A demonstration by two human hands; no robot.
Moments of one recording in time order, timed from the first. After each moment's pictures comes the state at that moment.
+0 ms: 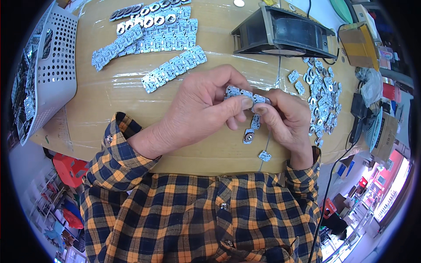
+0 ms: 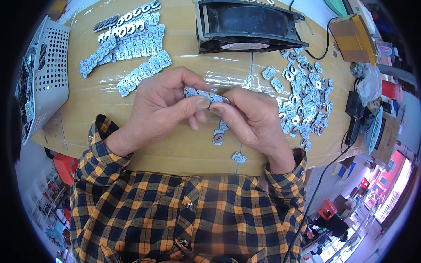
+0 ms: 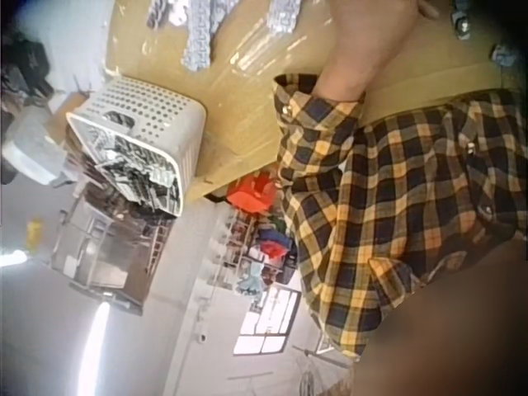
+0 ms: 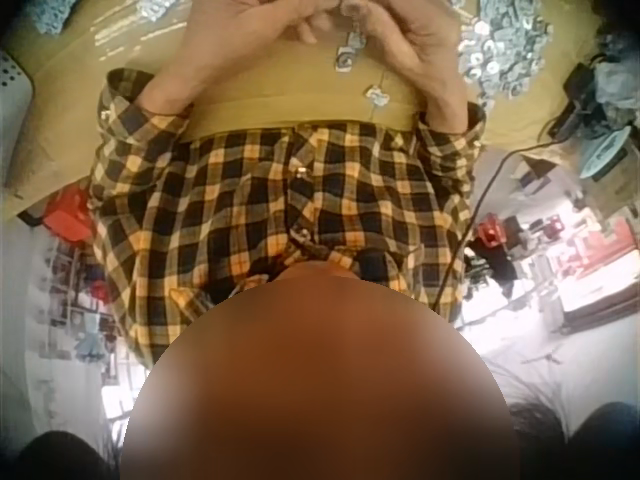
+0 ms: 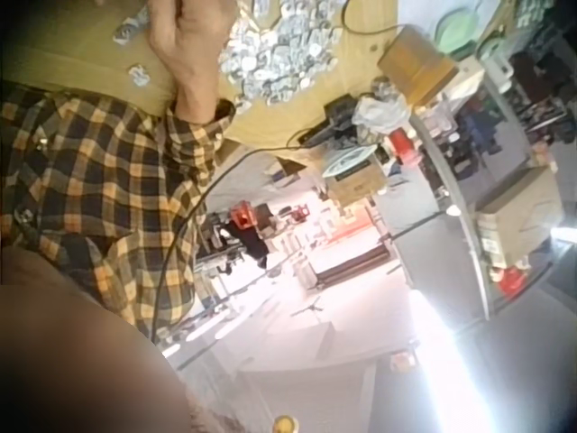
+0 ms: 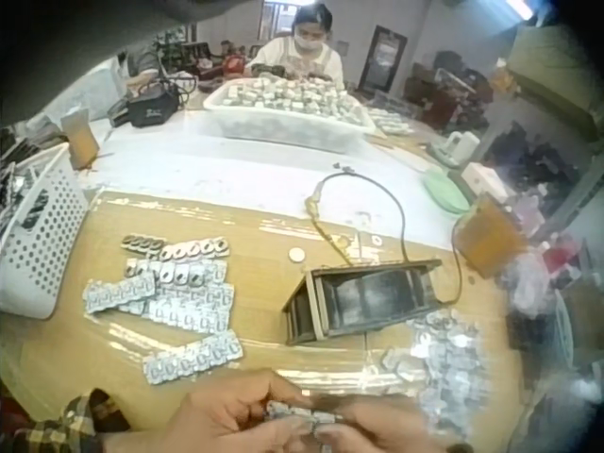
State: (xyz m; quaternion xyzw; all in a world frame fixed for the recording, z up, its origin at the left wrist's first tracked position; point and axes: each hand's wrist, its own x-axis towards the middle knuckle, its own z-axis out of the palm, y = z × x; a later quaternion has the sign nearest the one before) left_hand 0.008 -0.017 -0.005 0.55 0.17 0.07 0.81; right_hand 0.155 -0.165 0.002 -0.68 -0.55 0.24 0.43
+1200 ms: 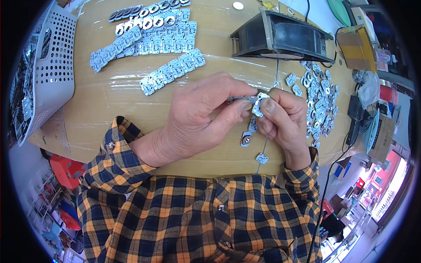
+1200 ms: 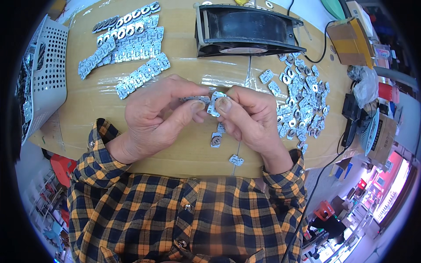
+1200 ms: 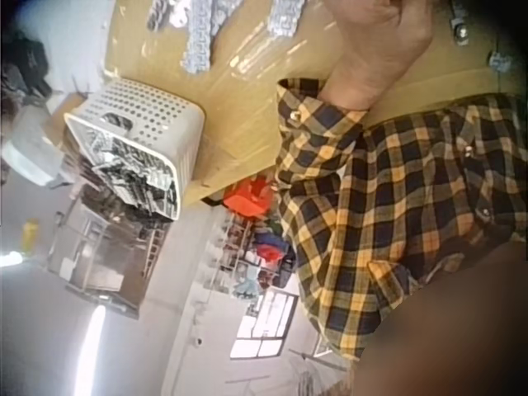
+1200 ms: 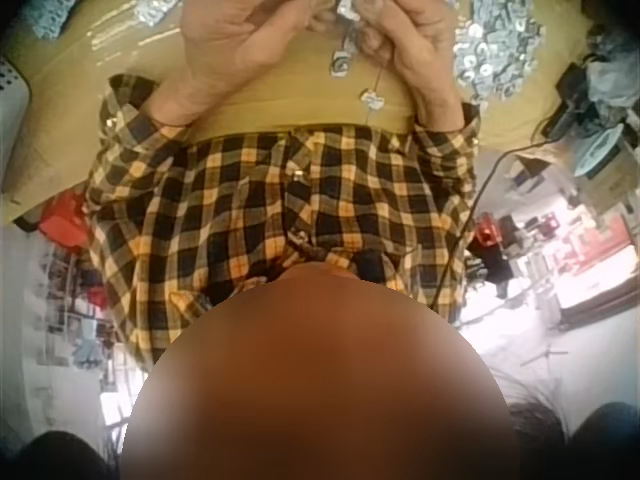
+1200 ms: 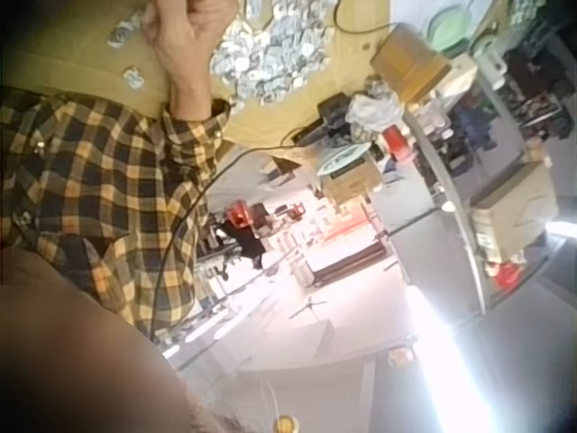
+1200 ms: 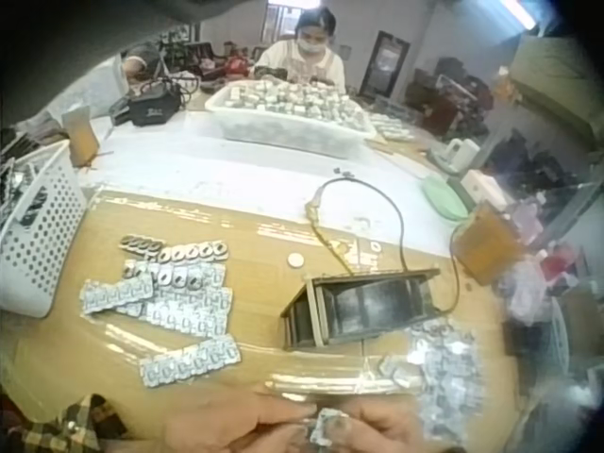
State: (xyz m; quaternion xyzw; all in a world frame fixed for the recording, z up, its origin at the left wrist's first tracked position) left_hand 0.002 -0.021 -0.010 0.72 0.08 0.24 0.65; right_hand 0.146 -0.167 0.006 -0.60 -0.24 0.49 0.58
